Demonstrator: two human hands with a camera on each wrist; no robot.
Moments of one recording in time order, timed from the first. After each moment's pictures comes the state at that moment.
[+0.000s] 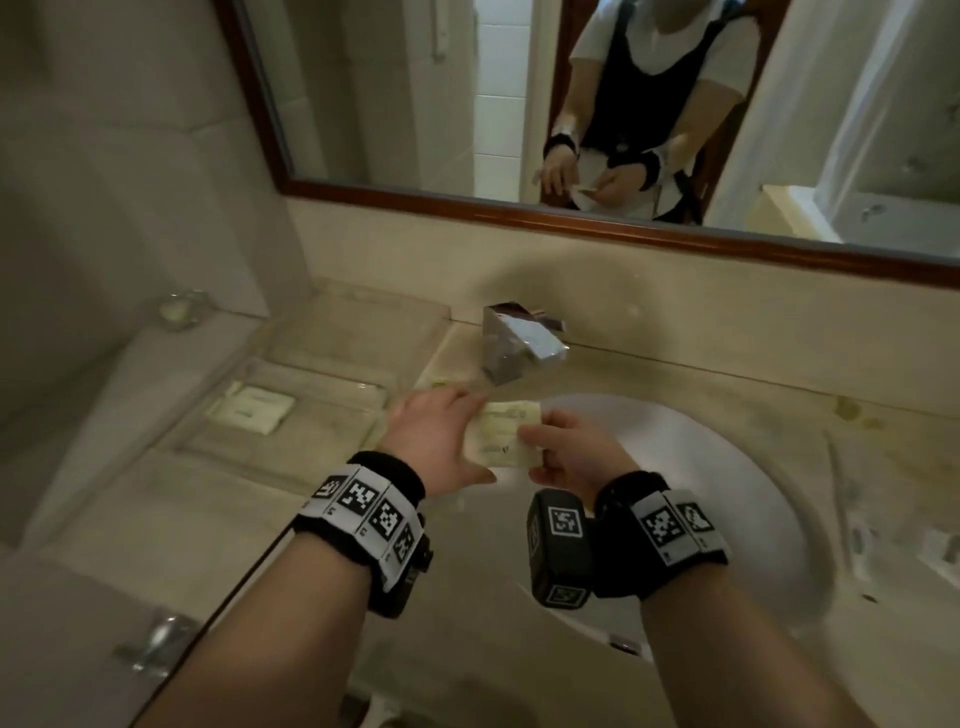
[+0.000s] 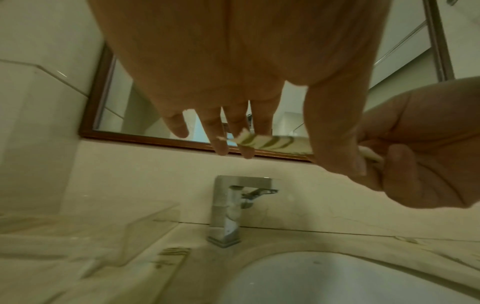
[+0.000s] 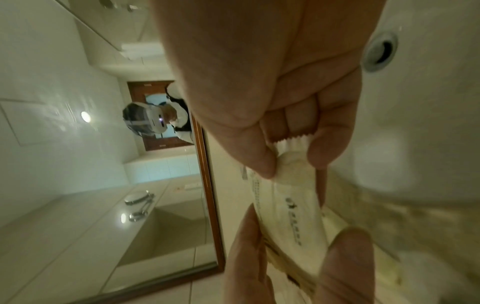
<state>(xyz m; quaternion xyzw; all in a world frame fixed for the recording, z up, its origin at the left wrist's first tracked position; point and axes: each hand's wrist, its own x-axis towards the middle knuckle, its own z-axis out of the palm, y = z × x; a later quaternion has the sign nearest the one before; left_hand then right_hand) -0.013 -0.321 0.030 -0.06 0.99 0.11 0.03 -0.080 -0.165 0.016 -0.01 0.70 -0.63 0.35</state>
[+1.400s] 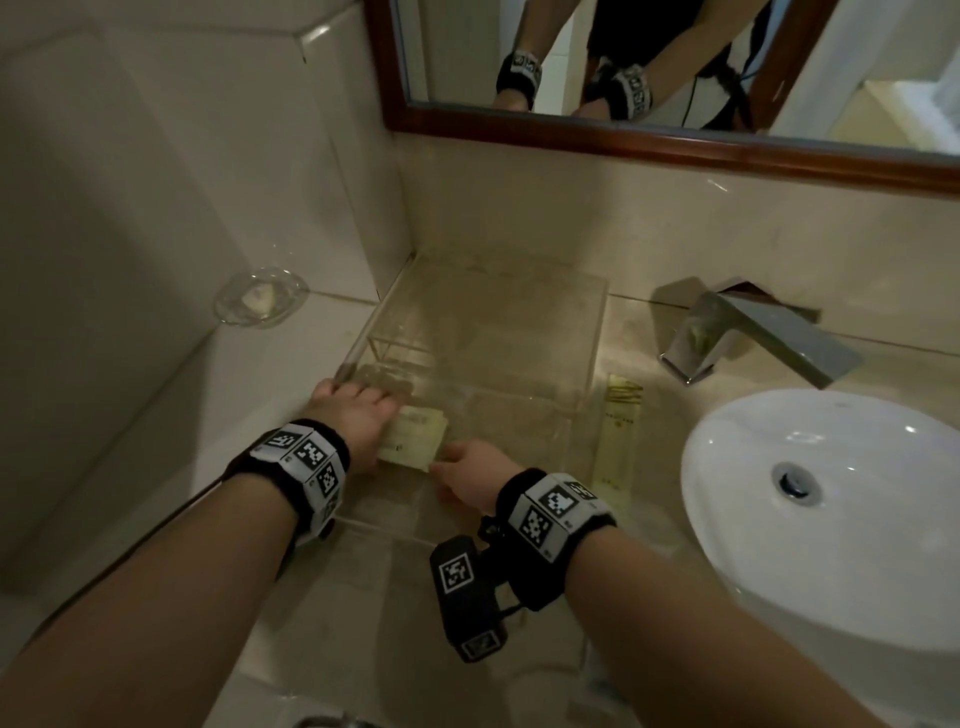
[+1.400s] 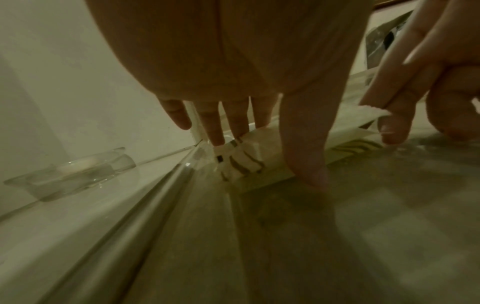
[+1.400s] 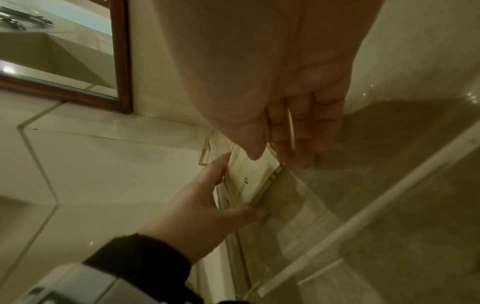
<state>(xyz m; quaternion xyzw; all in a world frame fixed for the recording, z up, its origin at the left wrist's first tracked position) -0.037 -0.648 -0.037 -0.06 0.96 -0.13 0.26 -0.059 -0.491 -0.047 -0.16 0.82 -0.32 0.44</state>
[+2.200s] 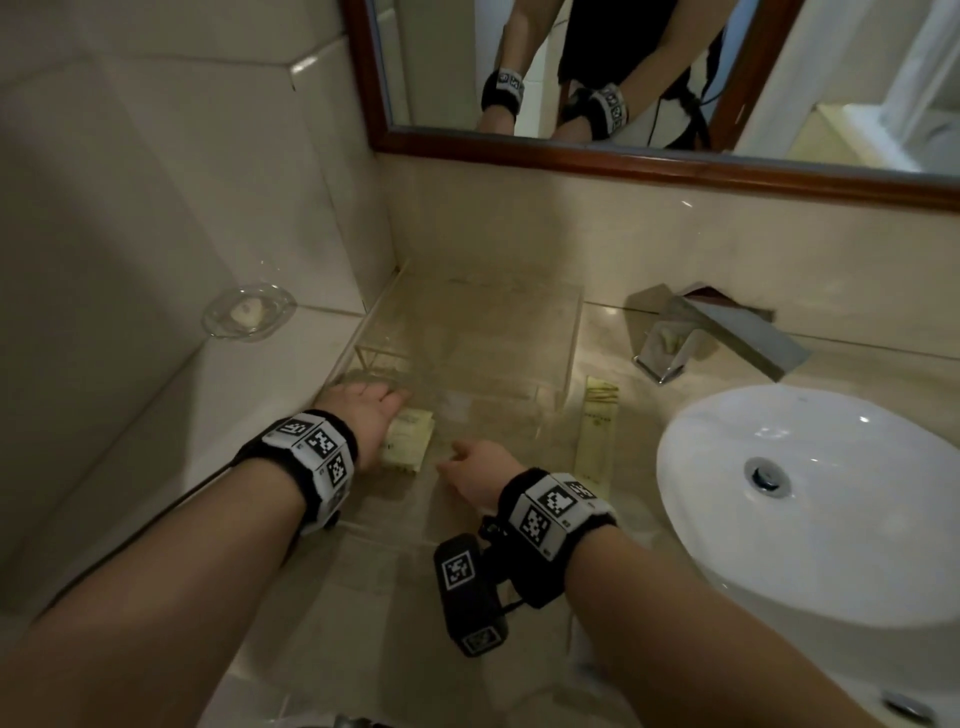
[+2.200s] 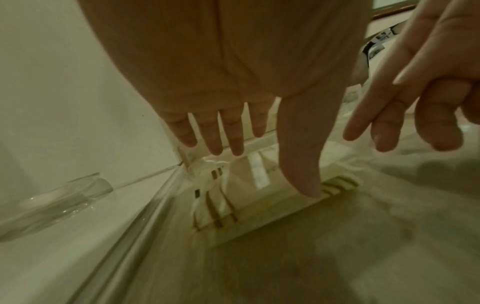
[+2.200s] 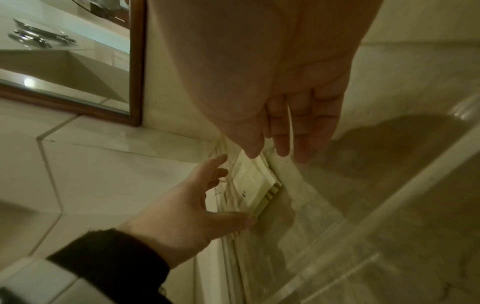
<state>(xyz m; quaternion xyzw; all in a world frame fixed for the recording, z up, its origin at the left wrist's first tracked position) -0.043 -0.636 -0.033 -0.03 0.96 -0.13 0.23 -0.052 -0.474 -0.029 -0.11 0.85 -0.31 0.42</state>
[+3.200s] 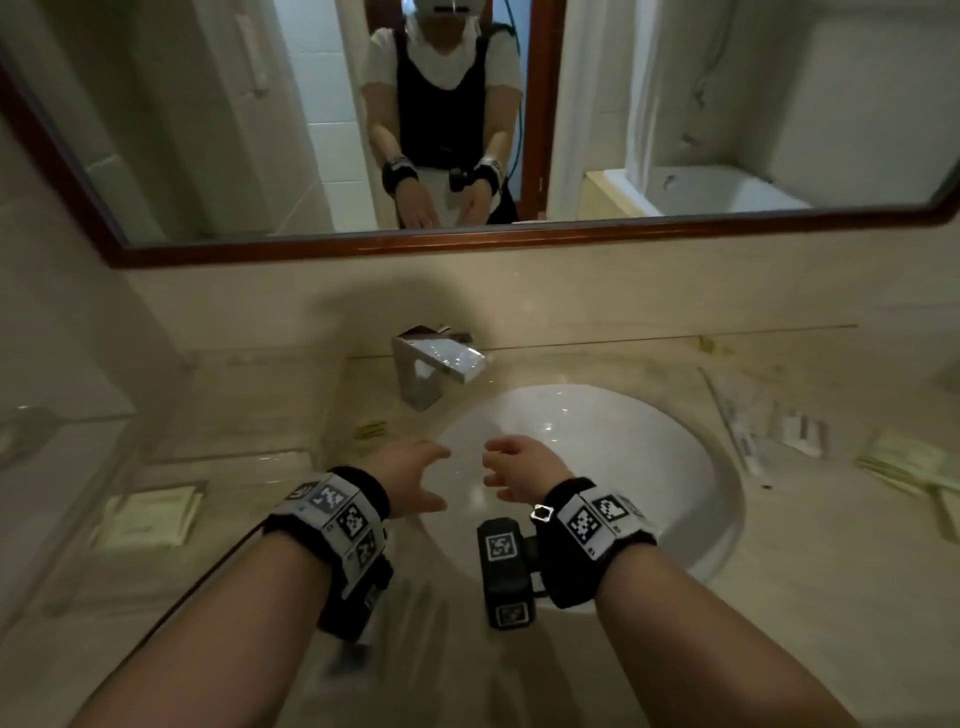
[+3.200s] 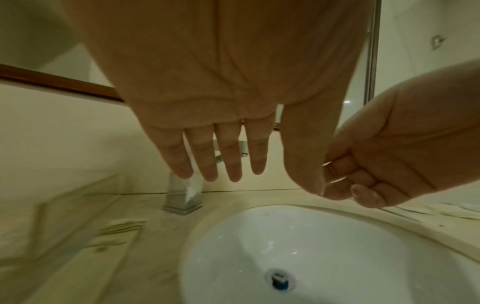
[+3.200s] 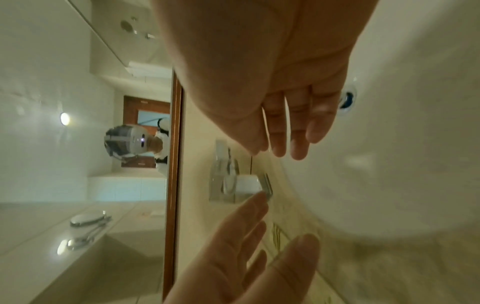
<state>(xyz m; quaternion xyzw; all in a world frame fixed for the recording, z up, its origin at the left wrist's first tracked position) -0.059 -0.328 0.017 0.10 0.97 0.06 0.21 -0.069 -0.171 -0.008 0.10 0.77 -0.58 0.24</state>
